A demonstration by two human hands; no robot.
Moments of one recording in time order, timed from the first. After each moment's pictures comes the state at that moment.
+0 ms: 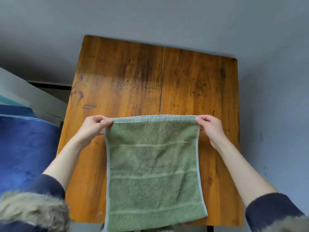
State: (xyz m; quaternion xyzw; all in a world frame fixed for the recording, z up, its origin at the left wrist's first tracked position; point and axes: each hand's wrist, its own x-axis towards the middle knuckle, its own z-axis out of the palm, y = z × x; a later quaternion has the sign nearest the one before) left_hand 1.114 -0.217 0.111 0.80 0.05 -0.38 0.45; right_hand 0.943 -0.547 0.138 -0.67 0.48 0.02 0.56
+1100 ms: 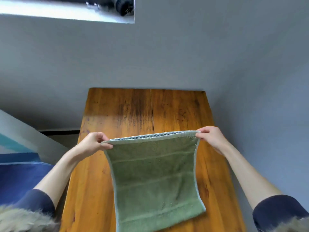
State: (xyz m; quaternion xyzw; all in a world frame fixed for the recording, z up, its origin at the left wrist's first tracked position) left_hand 1.143 -0.211 0.207 0.84 -0.15 -0.38 0.37; right_hand 0.923 -0.552 0.235 -0.78 0.43 0.02 0.46
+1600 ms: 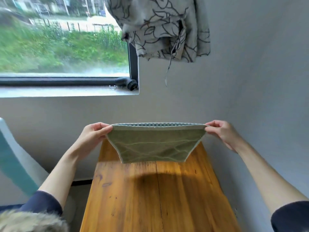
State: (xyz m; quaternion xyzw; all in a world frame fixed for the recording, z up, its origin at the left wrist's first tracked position) left_hand 1.165 -0.220 0.402 0.68 -0.20 -0.23 0.67; right_hand 0.927 -0.572 0.413 -0.77 0.28 -0.19 0.55
